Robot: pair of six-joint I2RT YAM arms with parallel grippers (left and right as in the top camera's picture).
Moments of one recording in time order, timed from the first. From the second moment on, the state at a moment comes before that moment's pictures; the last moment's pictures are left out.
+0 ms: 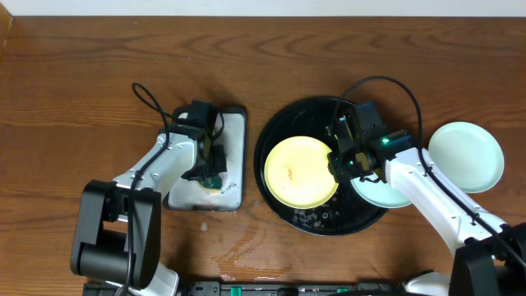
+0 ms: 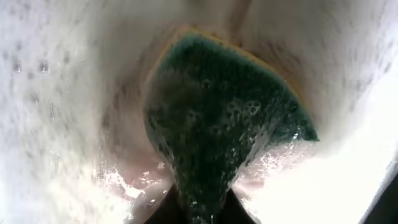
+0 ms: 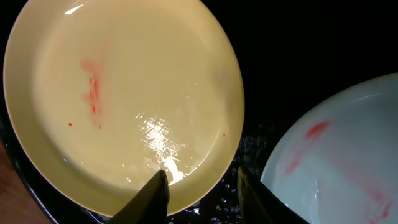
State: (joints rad) left arm -0.21 1.72 0.96 -0.73 0.03 -0.37; right arm 0.37 1.54 0.98 -0.73 -0.16 0.09
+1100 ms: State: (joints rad) left arm -0.49 1.49 1.13 -0.84 0.28 -0.43; right arm 0.34 1.74 0.96 -0.57 -0.24 0.10
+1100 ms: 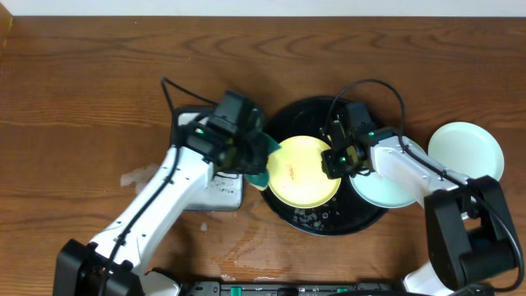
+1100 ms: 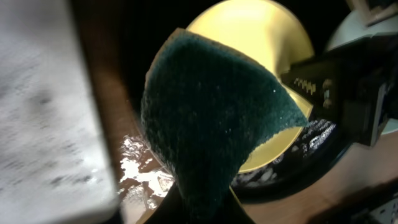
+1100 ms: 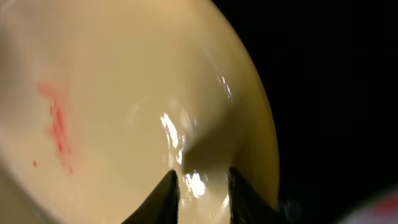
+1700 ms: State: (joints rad) left arm -0.63 1.74 1.13 -0.66 0.23 -0.69; right arm 0.30 1.76 0.95 -0.56 -0.21 0.10
